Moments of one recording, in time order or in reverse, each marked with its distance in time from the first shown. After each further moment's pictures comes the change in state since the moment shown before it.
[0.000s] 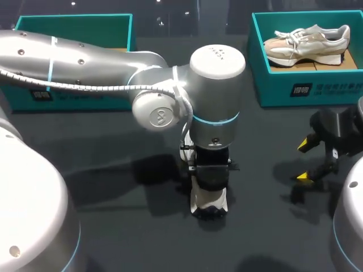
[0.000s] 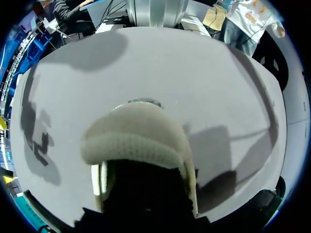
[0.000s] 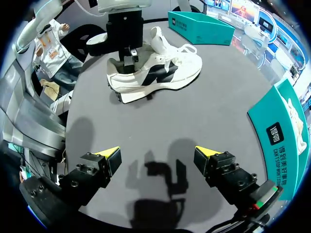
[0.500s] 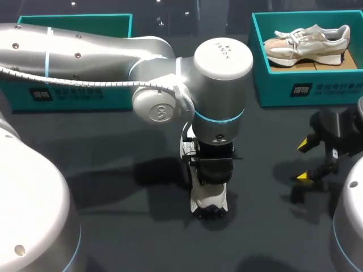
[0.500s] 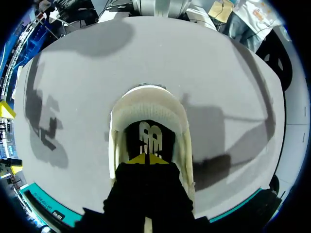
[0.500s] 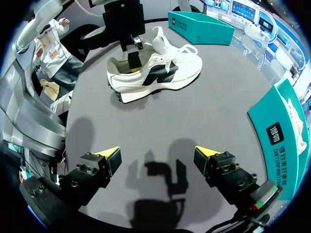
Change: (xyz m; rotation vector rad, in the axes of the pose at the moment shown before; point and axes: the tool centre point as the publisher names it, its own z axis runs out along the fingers) left arm -0.005 0.017 -0.038 -0.149 -0.013 -0.018; right arm 0.000 0.000 0.000 0.000 0.000 0.000
